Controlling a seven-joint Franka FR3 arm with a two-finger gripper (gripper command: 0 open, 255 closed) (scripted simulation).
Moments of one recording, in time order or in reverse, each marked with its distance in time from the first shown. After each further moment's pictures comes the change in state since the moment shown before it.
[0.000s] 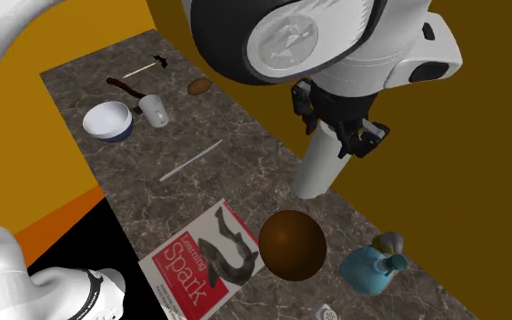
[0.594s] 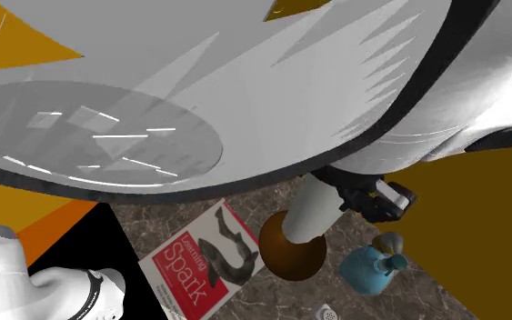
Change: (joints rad) arm -0.059 -0.173 -0.062 -0.079 -0.049 -0.091 -0.114
